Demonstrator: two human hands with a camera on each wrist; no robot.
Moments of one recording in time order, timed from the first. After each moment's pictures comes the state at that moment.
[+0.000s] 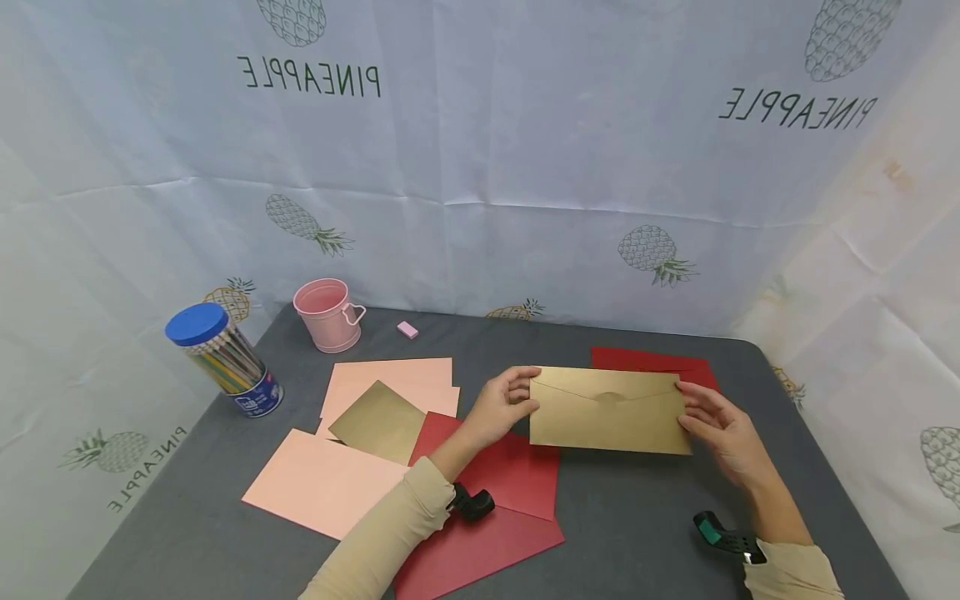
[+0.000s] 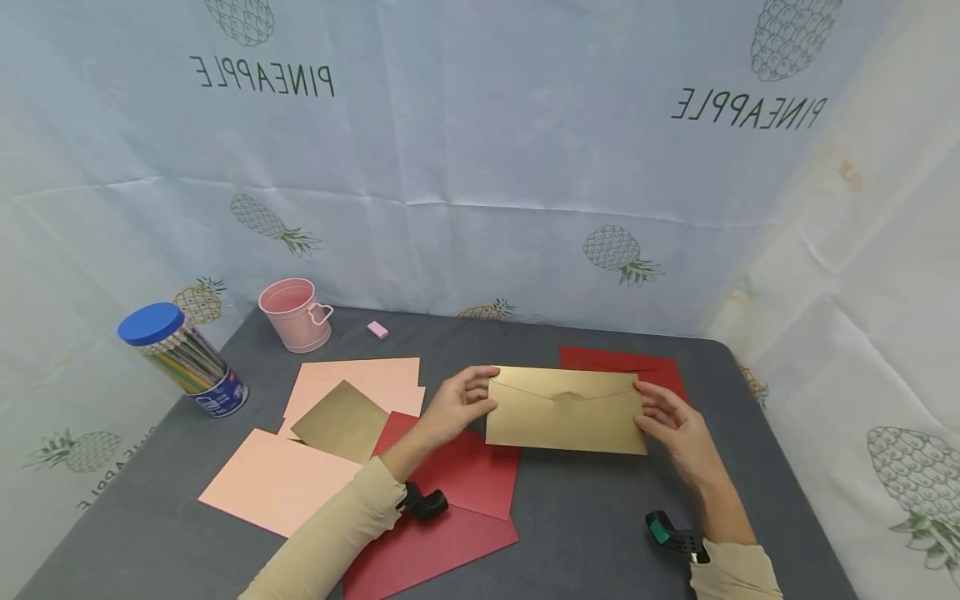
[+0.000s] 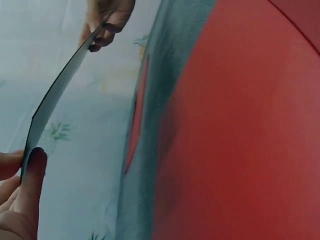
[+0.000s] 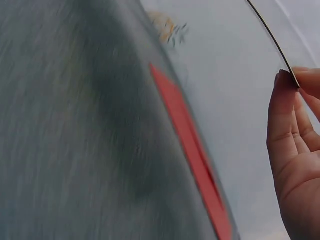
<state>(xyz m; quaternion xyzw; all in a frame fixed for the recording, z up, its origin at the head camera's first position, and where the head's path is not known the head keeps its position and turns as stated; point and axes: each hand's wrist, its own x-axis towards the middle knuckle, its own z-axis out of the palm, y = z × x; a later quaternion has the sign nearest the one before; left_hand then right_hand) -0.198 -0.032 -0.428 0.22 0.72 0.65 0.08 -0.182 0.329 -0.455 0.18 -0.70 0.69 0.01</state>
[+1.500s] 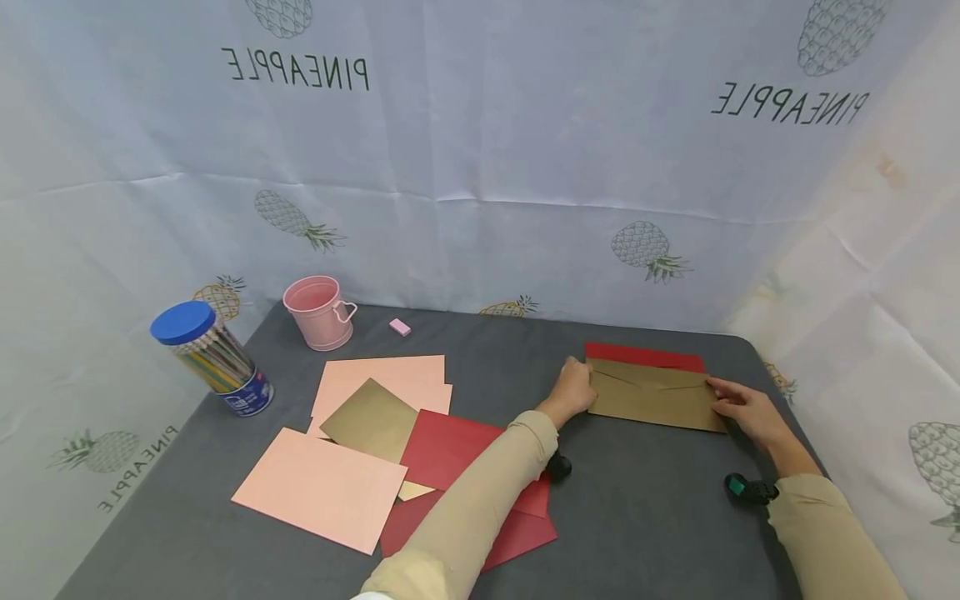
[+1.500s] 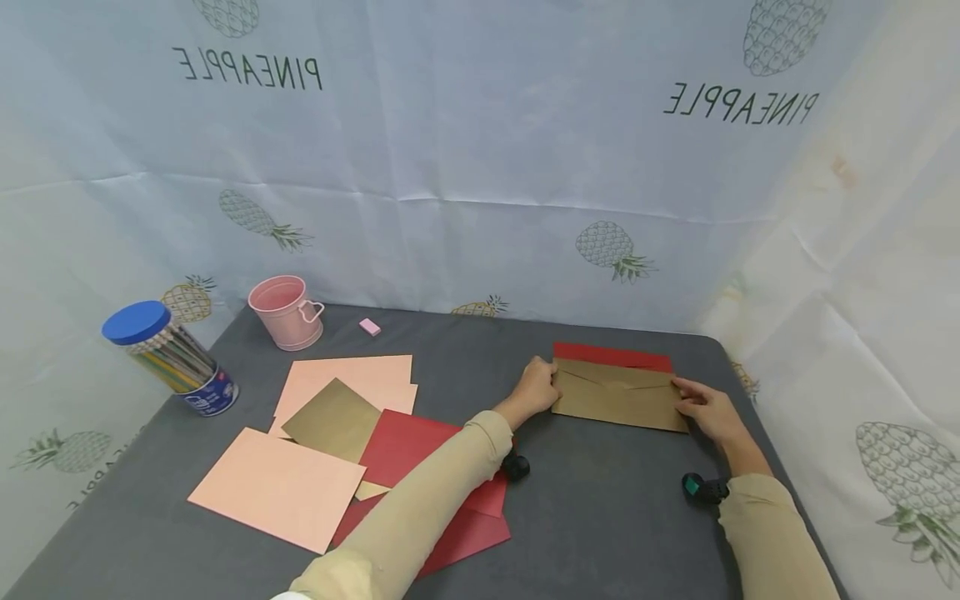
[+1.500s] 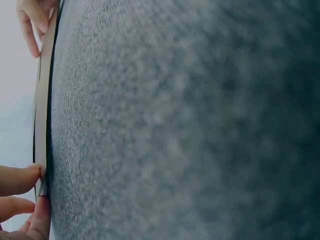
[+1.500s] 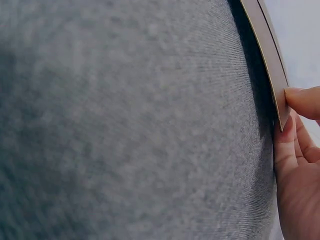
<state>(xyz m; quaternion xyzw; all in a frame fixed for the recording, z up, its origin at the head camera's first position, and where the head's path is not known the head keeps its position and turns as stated) -0.271 0.109 -0.467 0.15 0.94 0.31 0.07 -0.238 0.421 -0.481 0.03 -0.92 0.39 -0.04</state>
